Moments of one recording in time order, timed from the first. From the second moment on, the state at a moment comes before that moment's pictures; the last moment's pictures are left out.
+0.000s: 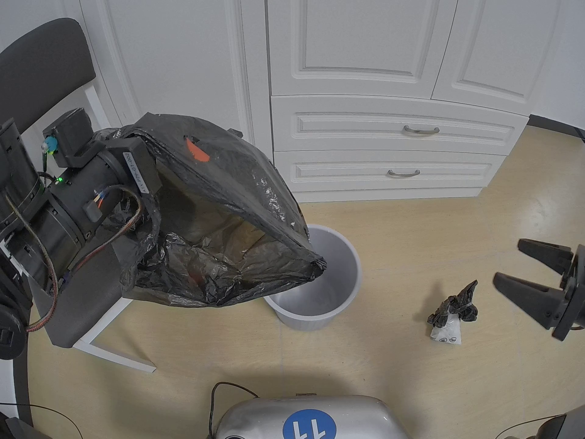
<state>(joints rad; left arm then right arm) -0.55 1.42 -0.70 -0.94 0.21 -0.03 0.71 0.94 -0.56 -0.28 -0.09 0.14</state>
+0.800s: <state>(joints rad) -0.59 1.44 -0.76 -1.04 0.27 -0.04 1.07 1.57 -0.57 -0.71 -0.46 0.47</state>
